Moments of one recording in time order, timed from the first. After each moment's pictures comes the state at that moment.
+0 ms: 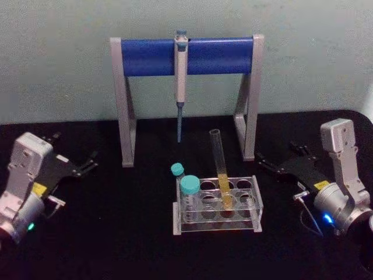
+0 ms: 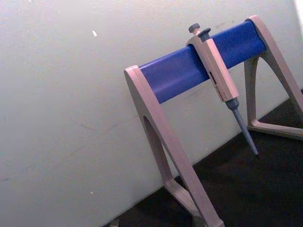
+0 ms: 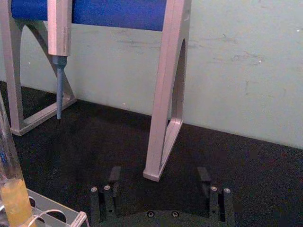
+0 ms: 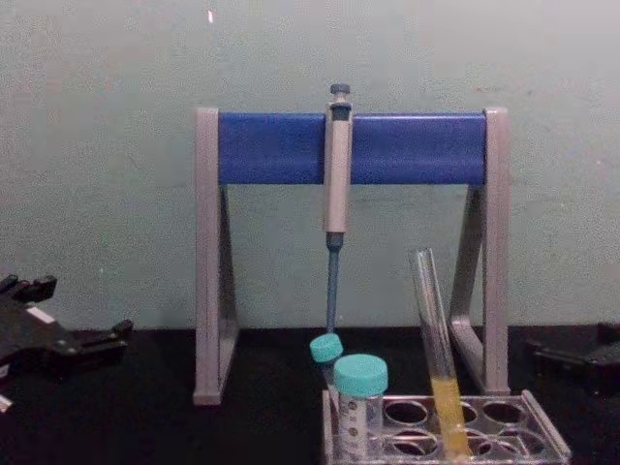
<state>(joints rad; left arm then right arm) -0.20 0.60 0.45 -1.41 -0.25 -0.12 0.03 0.18 0.34 -0.25 -1.38 0.28 0.06 0.20</state>
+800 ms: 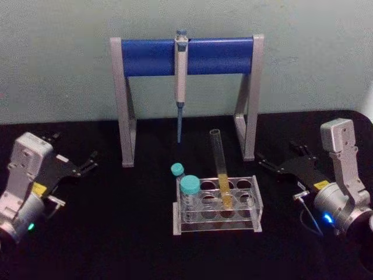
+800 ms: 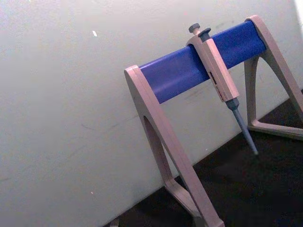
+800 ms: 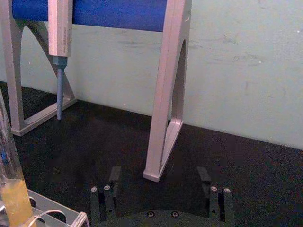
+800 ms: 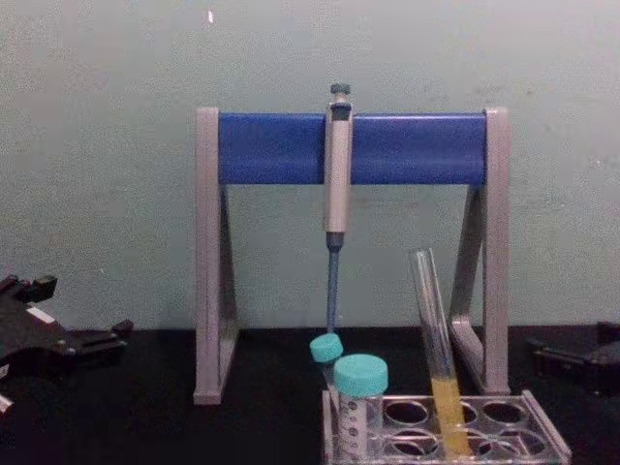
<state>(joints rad) -0.20 0.60 0.45 -1.41 -0.25 -0.12 0.03 0.18 0.35 -0.25 -1.38 0.28 0.05 0.20</state>
